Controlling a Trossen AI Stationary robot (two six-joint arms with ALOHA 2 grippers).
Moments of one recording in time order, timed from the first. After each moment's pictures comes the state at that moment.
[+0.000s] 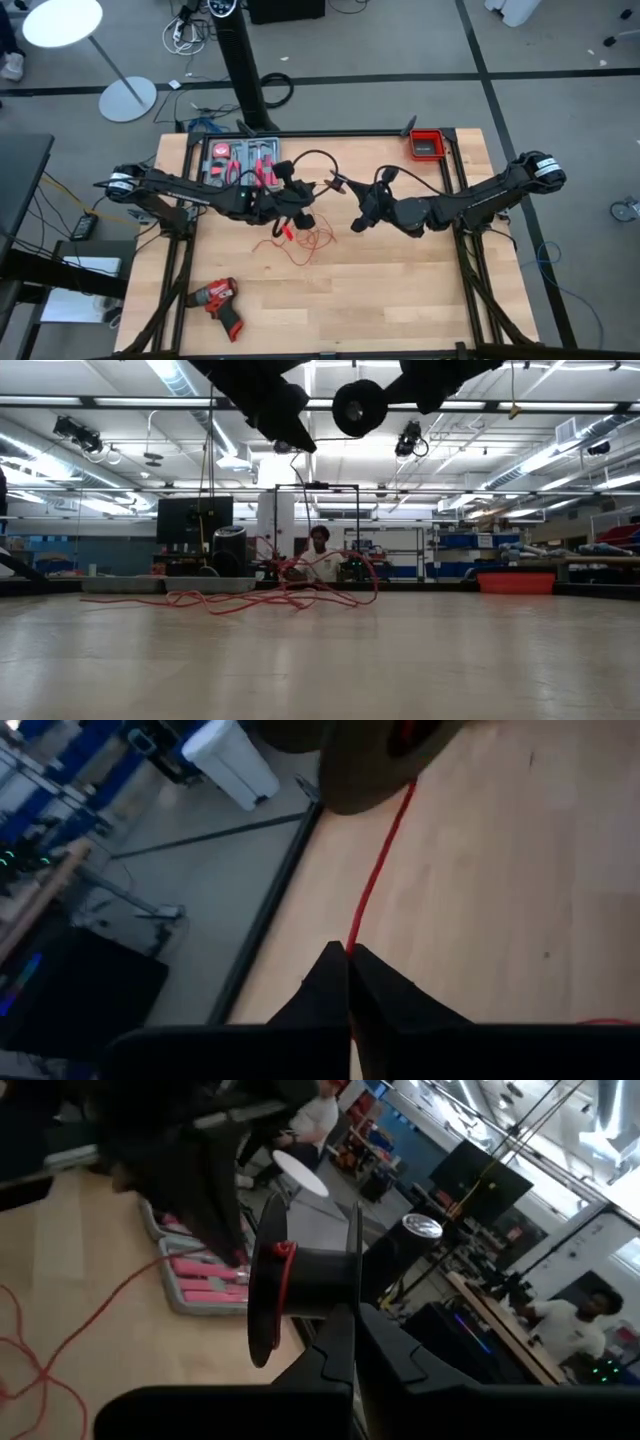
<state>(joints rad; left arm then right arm) -0.10 1.50 1.08 -0.16 -0.75 0.18 0.28 1.33 0.81 0.38 0.98 -0.52</state>
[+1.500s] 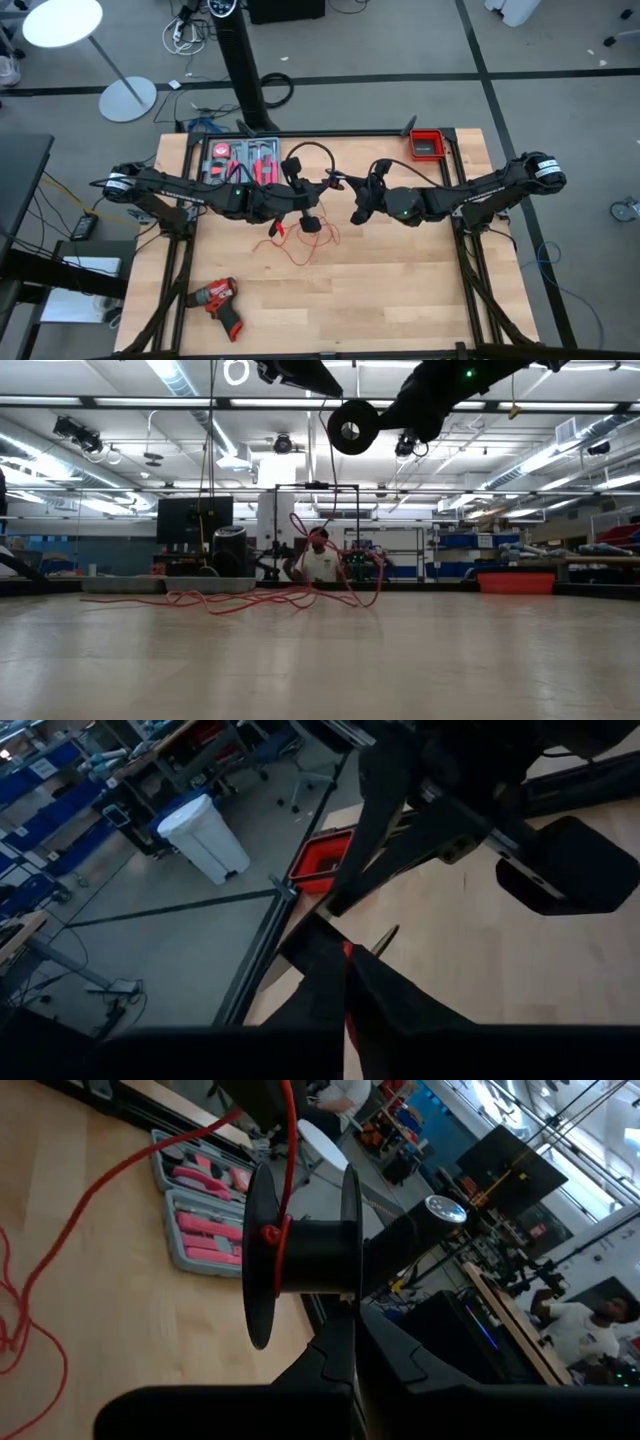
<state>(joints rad) -0.13 1.48 1.18 -0.06 -0.64 0.26 0.16 1.33 0.81 0.26 0.84 -0.53</state>
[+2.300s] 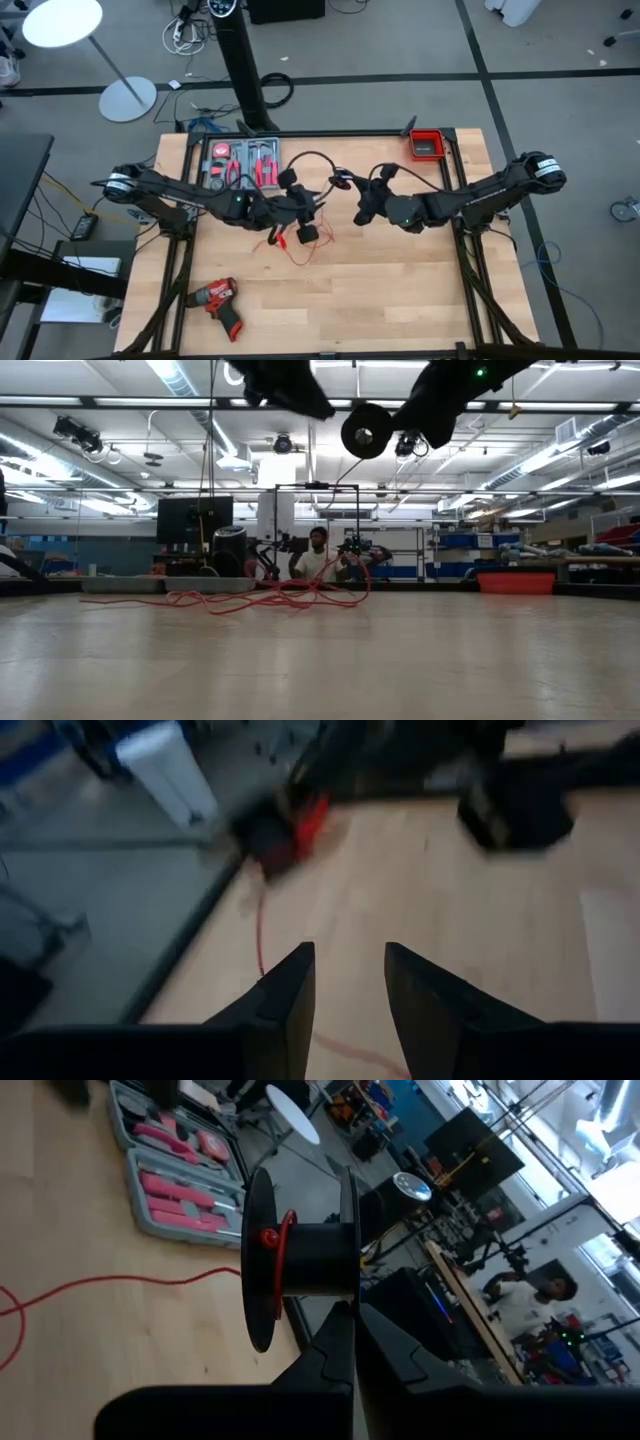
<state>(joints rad) -0.17 1.49 1.15 -0.19 -0.62 -0.05 0.23 1.32 0.81 0.21 1.02 -0.54</state>
